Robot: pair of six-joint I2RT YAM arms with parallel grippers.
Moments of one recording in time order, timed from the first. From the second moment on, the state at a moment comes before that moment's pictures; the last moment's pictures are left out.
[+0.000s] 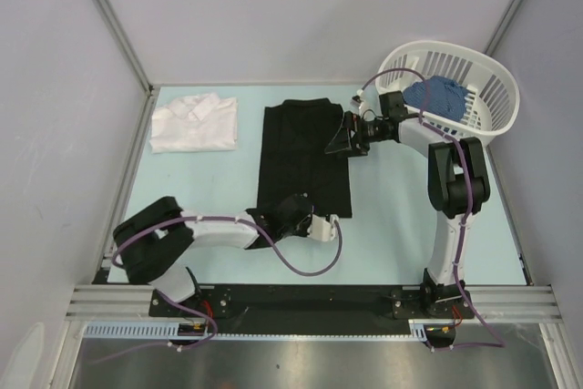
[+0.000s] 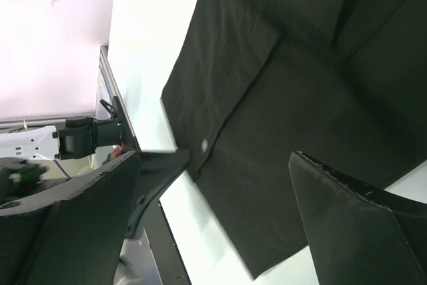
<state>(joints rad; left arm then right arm) -1.03 1.60 0.69 0.09 -0.21 0.82 0.19 2.05 1.45 -0.33 -1.03 0.23</state>
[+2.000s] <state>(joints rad) -0.11 1.79 1.17 -0.67 0.79 0.18 0.14 1.88 1.19 -0.57 -0.98 0.08</state>
